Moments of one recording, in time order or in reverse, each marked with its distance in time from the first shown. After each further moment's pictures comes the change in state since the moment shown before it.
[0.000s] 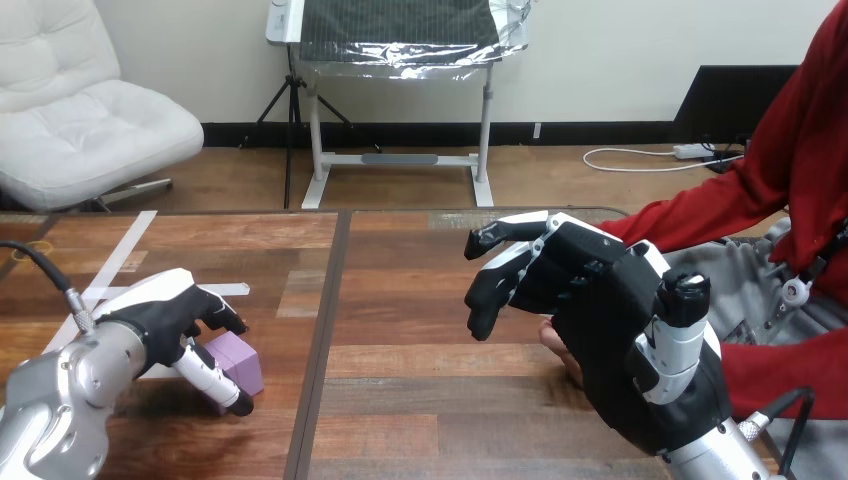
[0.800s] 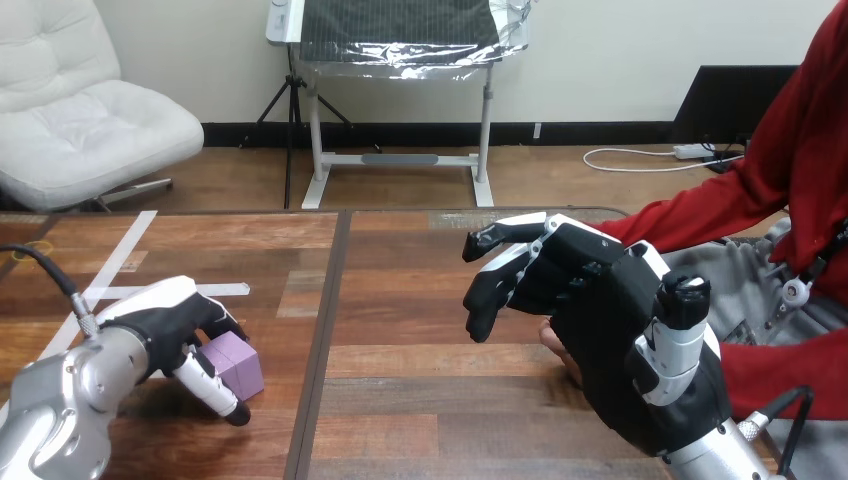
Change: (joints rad) left arm -0.001 -0.002 -0.019 0.023 0.018 -0.014 0.000; right arm 0.000 0.000 -0.001 0.000 0.002 -0.001 0.009
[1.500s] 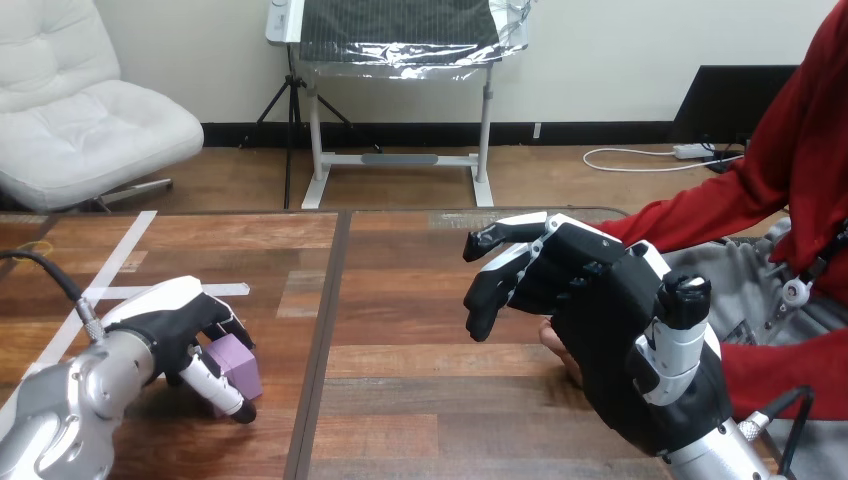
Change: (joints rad) left arm 0.000 -0.020 0.001 0.050 -0.012 -0.057 0.076; right arm 0.000 0.000 -0.001 0.000 0.000 0.000 0.000
